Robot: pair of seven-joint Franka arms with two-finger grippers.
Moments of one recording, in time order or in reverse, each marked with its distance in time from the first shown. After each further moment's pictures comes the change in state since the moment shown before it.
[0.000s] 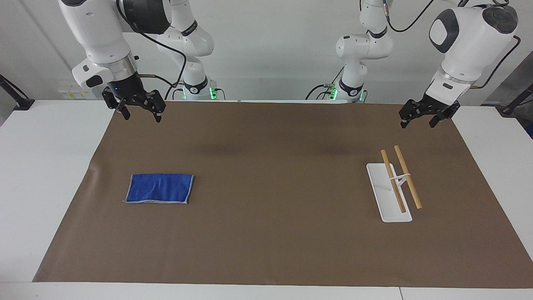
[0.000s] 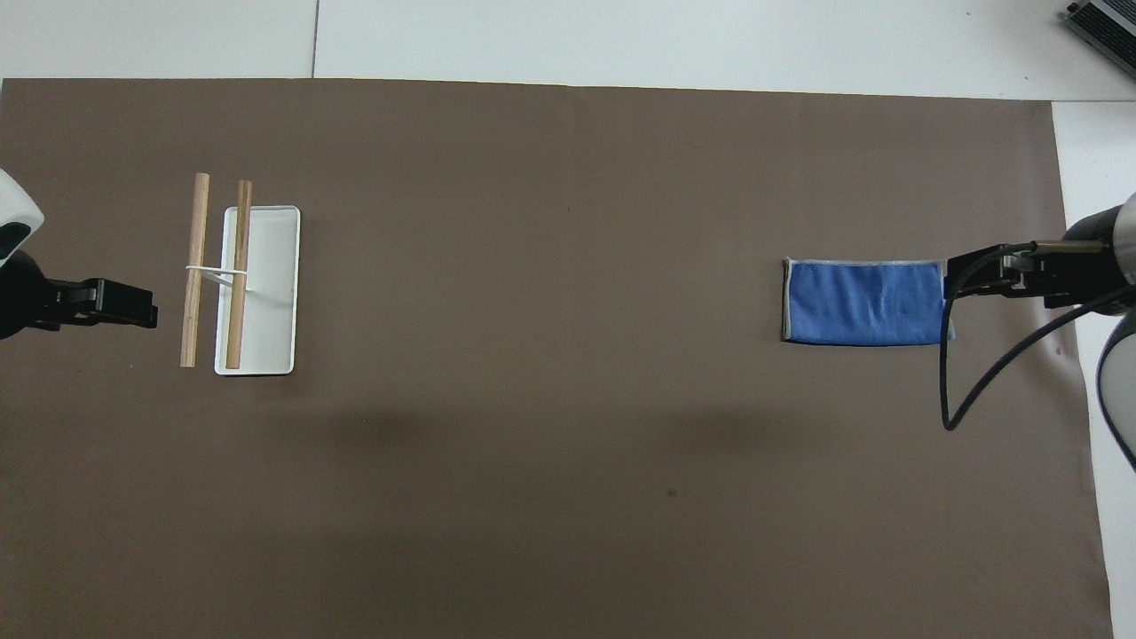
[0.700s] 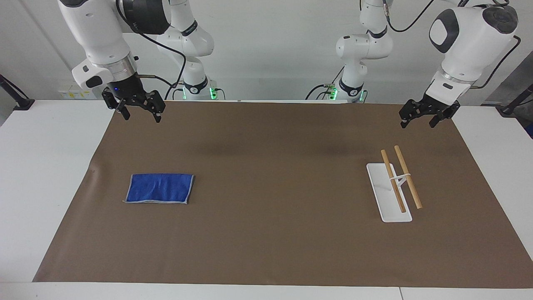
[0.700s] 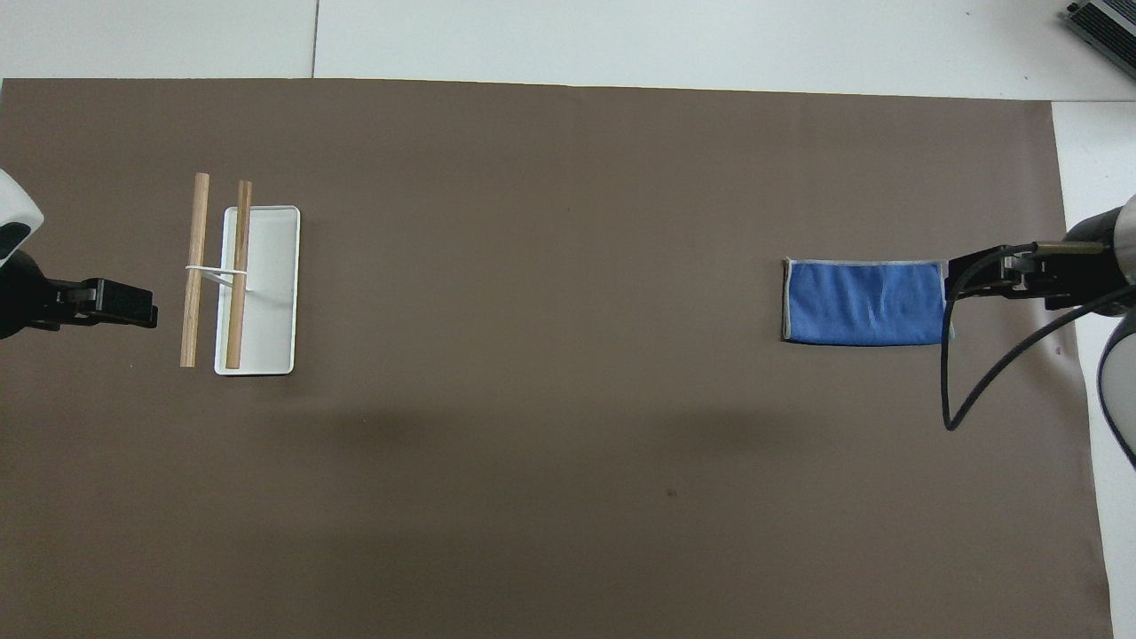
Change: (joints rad) left arm 0.000 0.000 0.000 0.000 0.000 0.000 0.000; right arm -0.003 -0.001 -0.002 -0.005 0.000 0.000 0.000
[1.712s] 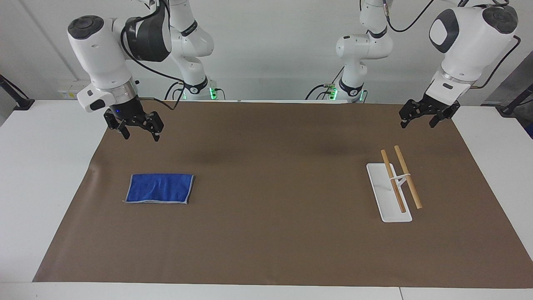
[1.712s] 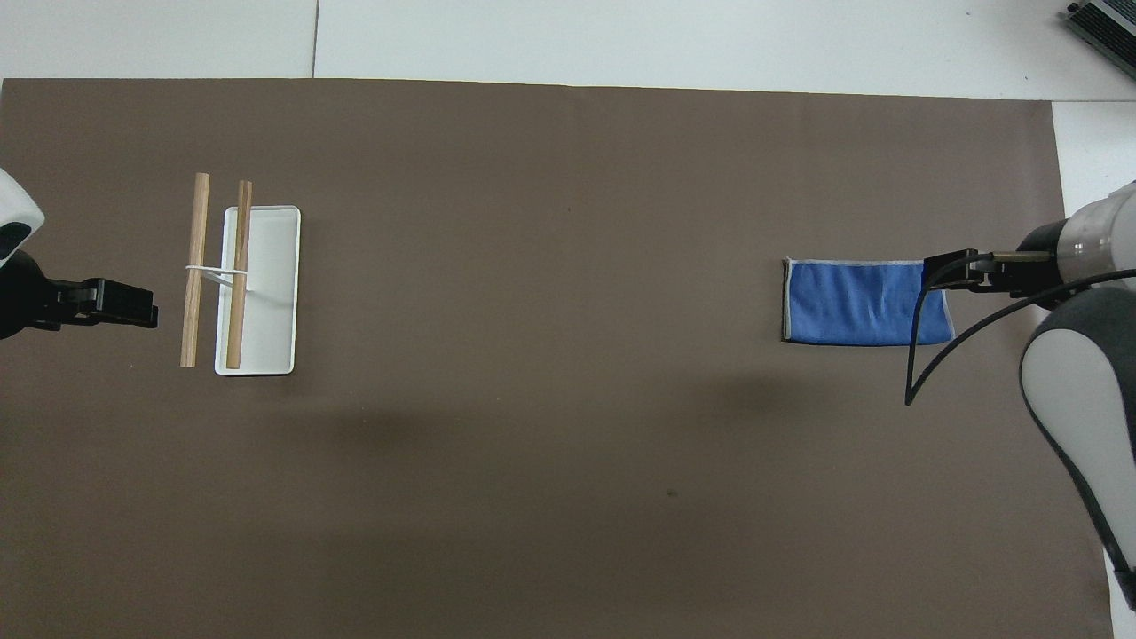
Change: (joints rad) left arm 0.000 0.000 0.000 0.000 0.000 0.000 0.000; right arm -0.040 0.006 -0.002 -0.225 0.000 0.306 -0.056
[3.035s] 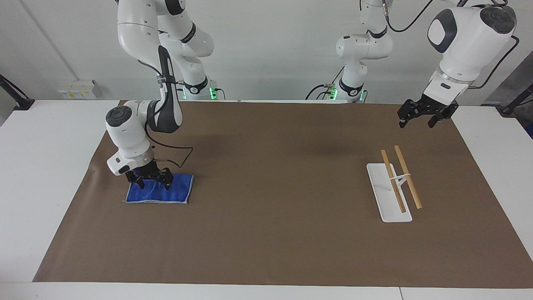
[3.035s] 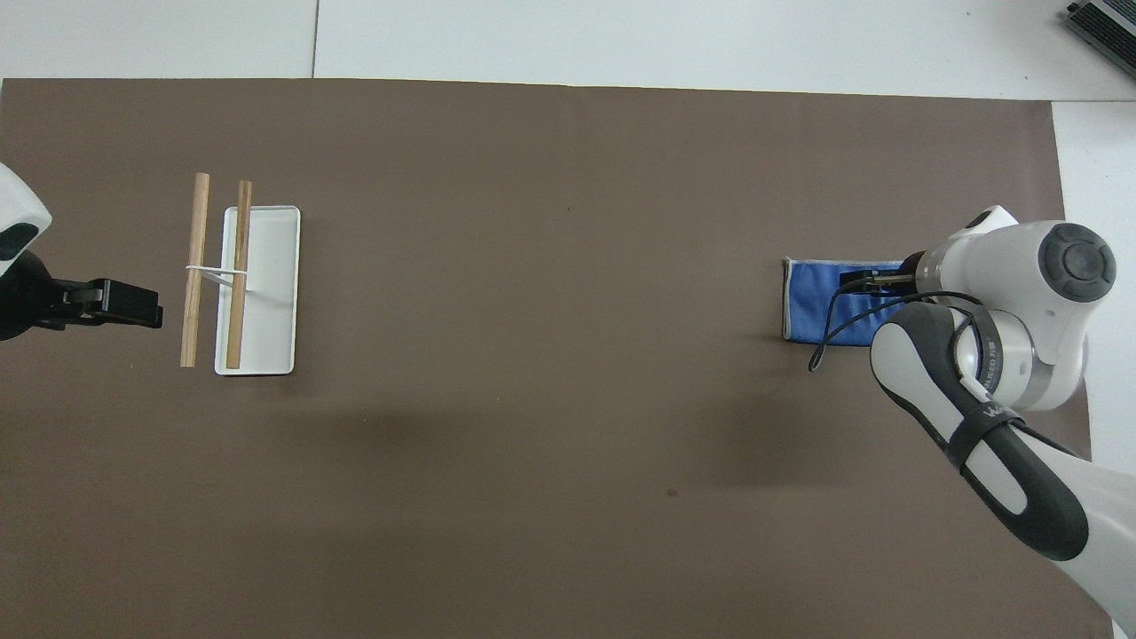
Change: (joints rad) left arm -0.001 0.000 -0.005 0.000 0.000 0.000 0.000; right arm -0.048 0.329 -0.002 -0.186 0.000 0.559 -0.097
